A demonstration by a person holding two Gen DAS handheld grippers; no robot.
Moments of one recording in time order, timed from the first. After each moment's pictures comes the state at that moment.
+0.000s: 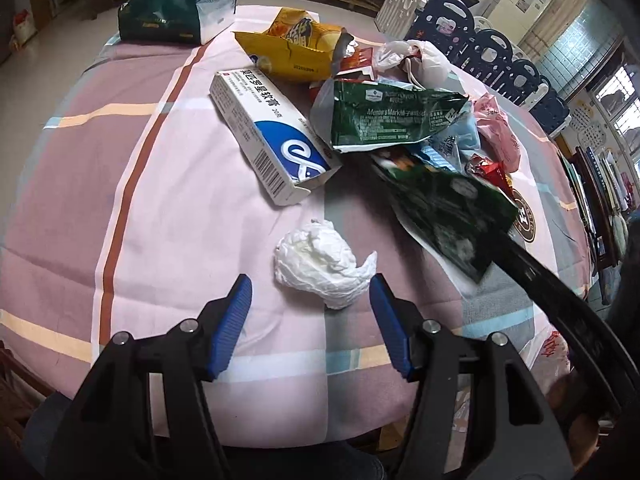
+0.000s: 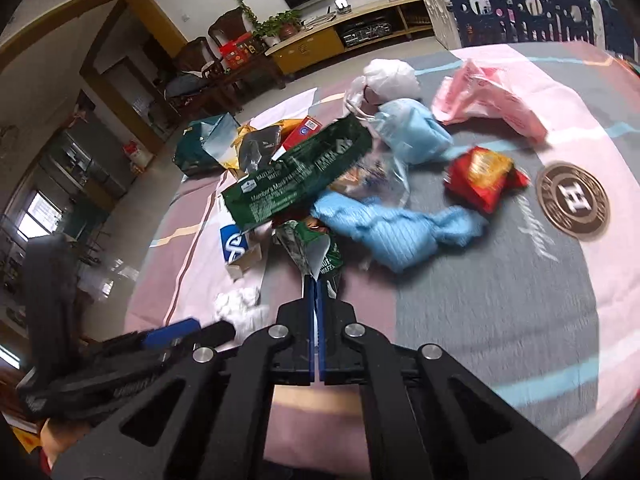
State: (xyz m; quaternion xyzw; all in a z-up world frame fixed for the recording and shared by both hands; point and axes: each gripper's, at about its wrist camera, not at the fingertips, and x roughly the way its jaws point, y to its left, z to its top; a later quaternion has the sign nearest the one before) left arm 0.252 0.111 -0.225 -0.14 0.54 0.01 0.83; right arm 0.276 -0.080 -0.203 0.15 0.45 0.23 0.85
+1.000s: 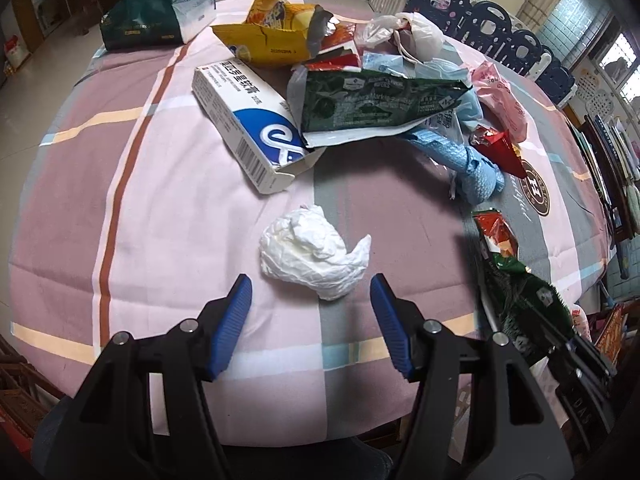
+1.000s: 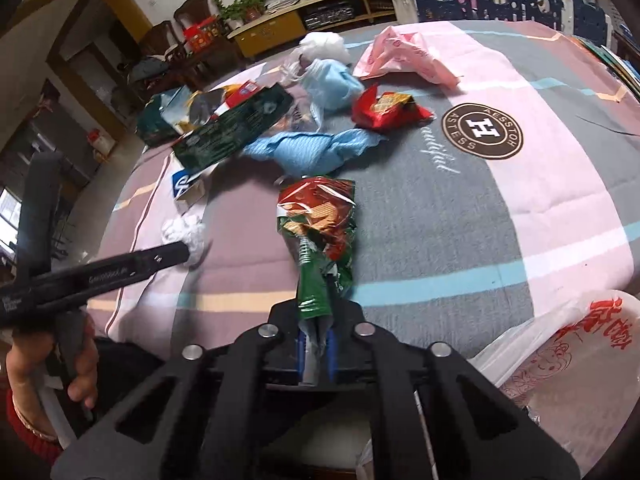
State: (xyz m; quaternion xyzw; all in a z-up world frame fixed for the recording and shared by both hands) left arm 0.260 0.091 -0.233 -0.09 0.56 0.01 0.82; right arm 0.229 -0.117 -0.216 0.10 0.49 0.17 0.85
